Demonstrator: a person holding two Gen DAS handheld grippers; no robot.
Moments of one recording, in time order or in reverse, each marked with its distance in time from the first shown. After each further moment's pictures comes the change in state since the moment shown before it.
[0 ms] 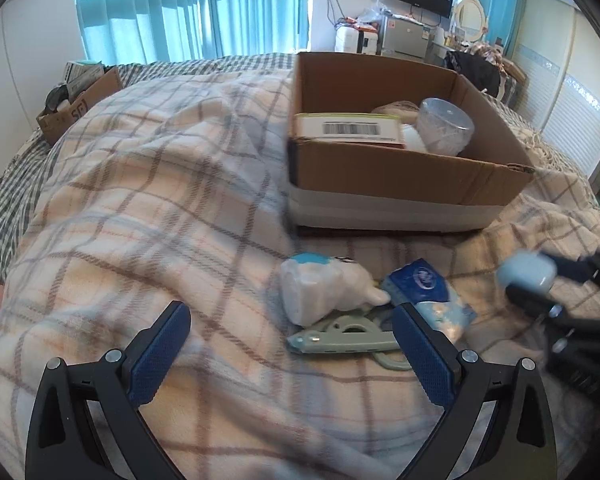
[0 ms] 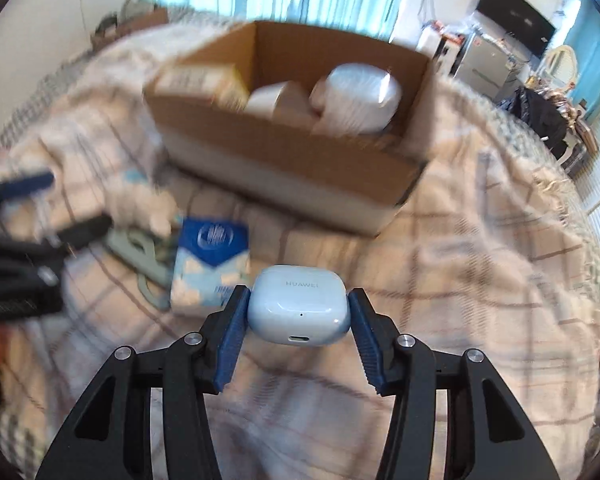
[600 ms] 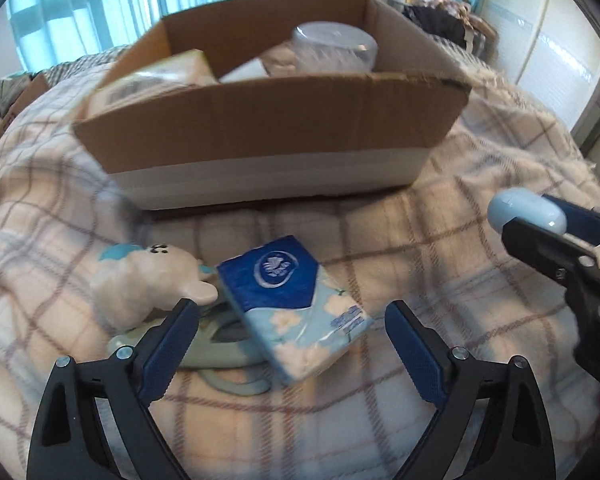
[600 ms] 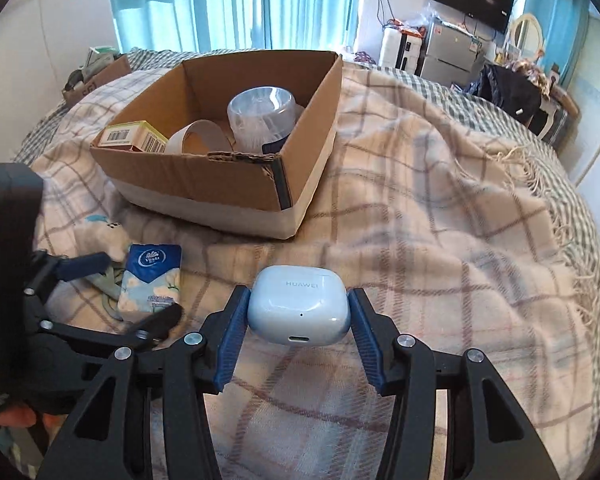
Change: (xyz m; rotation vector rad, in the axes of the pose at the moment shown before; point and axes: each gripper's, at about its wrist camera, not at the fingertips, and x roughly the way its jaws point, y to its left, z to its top) left arm 0.050 -0.100 0.000 0.112 0.135 -0.075; right arm -0.006 -0.064 -0.005 0.147 -0.050 0.021
